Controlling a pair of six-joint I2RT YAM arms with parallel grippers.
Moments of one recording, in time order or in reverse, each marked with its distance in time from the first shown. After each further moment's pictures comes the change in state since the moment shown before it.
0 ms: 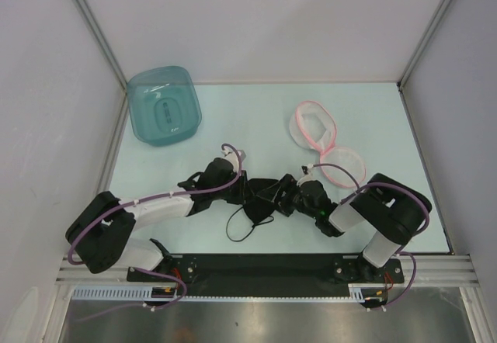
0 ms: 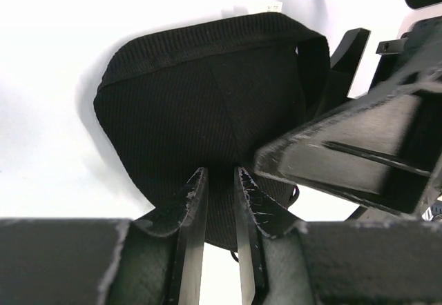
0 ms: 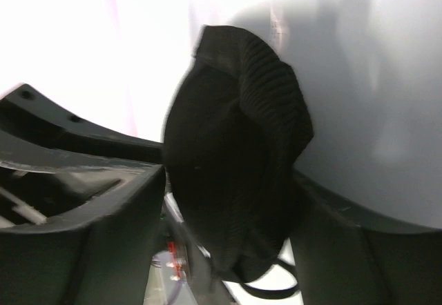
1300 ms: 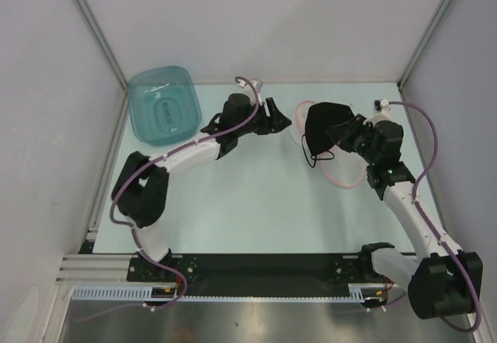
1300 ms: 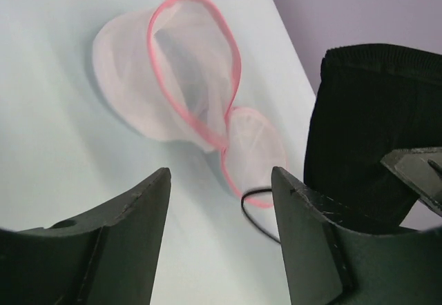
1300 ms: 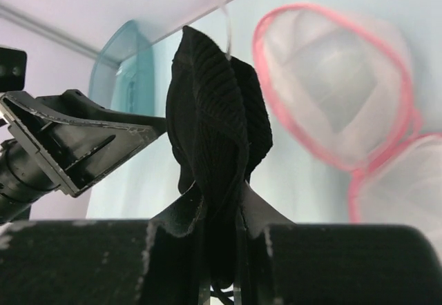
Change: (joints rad) left arm 0.130 0.391 0.683 0.098 0.066 -0.050; right arm -0.662 -0.626 0.439 -0.916 -0.169 -0.627
